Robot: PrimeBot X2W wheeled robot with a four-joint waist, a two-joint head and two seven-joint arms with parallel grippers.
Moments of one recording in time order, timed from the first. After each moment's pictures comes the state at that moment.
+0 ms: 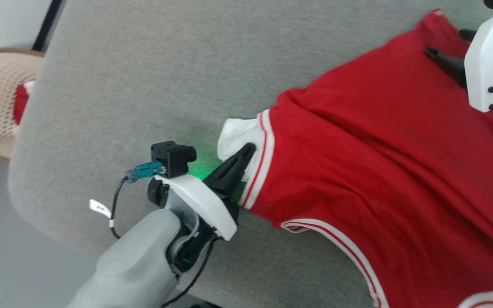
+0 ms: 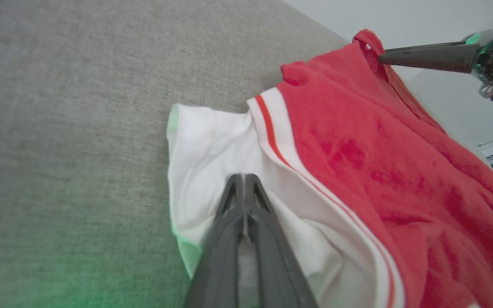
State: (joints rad) left arm -0.64 0.28 -0.86 0.52 -1.05 -0.12 -0.21; right arm -0.98 -0.64 0.54 0.32 0.74 0.13 0.72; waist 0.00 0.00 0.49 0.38
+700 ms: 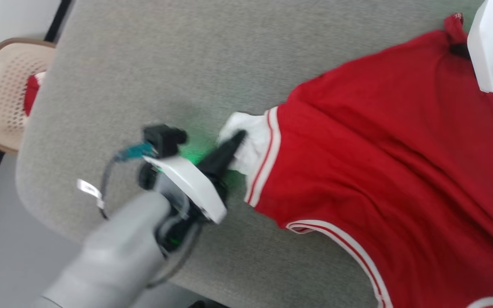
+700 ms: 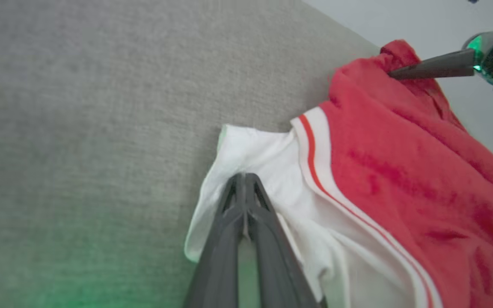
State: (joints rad) left arm -0.74 0.30 -0.94 0.60 -1.13 -0.14 -0.22; right arm -1.21 -0.66 0.81 0.59 0.90 0.13 0.85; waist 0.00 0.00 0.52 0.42
